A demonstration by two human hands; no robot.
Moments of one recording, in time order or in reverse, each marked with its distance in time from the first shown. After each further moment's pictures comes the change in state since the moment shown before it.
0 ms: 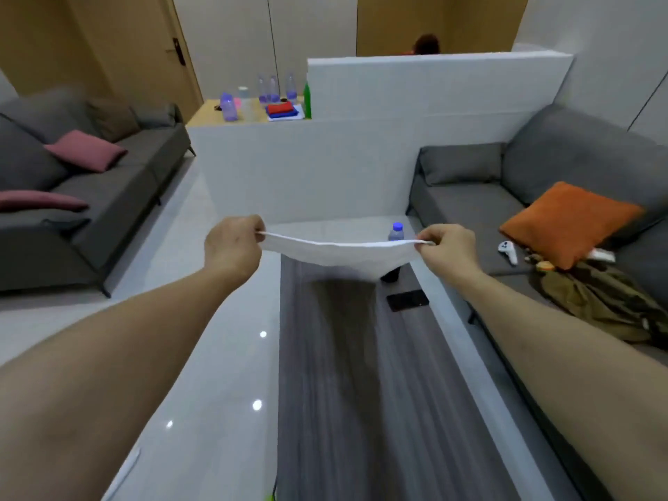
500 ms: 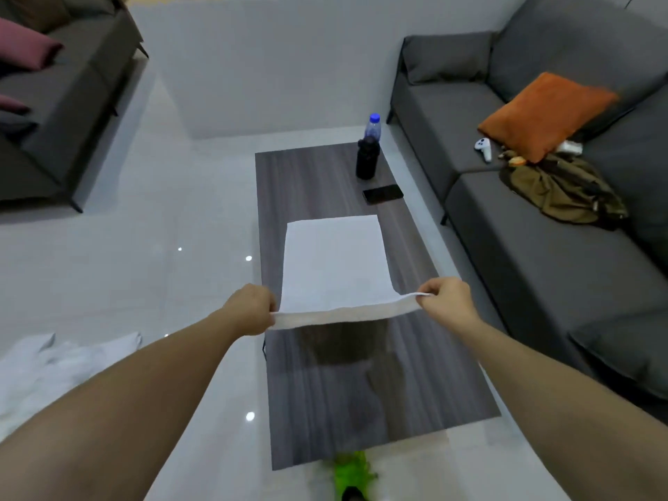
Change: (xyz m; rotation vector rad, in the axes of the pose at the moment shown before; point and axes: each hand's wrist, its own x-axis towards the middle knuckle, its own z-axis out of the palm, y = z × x) left_hand -0.321 0.012 0.075 0.101 -0.996 0.062; right_hand -0.295 0.166 0.007 -0.140 -0.363 0.406
